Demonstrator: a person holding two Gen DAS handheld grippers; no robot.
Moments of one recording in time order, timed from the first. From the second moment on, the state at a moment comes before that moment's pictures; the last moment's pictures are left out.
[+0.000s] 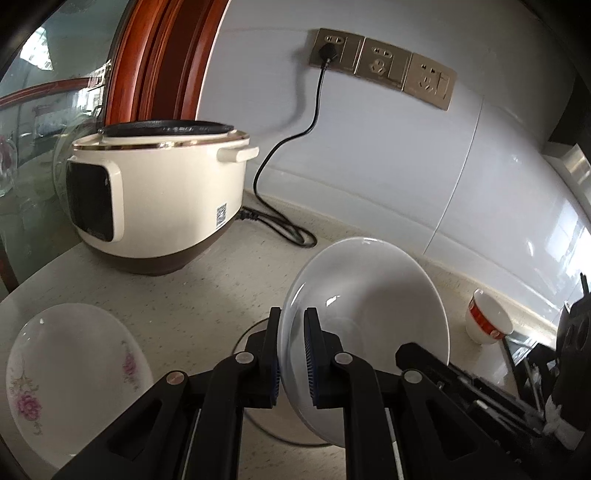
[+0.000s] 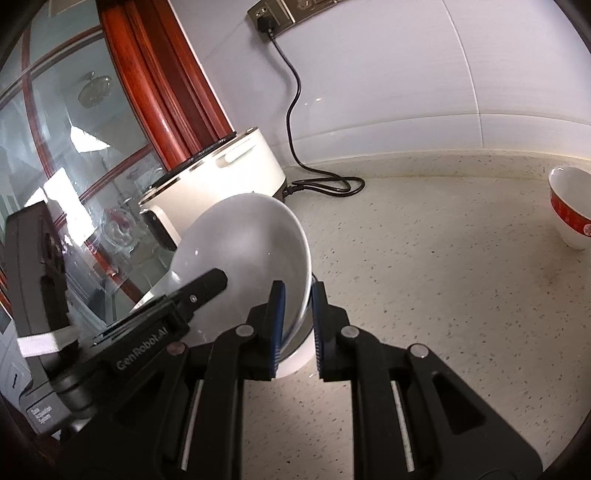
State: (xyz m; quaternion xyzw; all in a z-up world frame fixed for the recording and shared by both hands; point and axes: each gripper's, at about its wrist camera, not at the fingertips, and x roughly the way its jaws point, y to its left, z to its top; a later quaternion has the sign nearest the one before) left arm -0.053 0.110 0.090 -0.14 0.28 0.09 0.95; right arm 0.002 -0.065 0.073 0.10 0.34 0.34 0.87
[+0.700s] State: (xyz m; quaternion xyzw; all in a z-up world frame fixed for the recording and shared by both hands) left arm -0.045 0.129 0.062 -0.15 0.35 0.10 0.92; right arm -0.002 -0.047 0.067 0.06 0.36 0.33 0.87
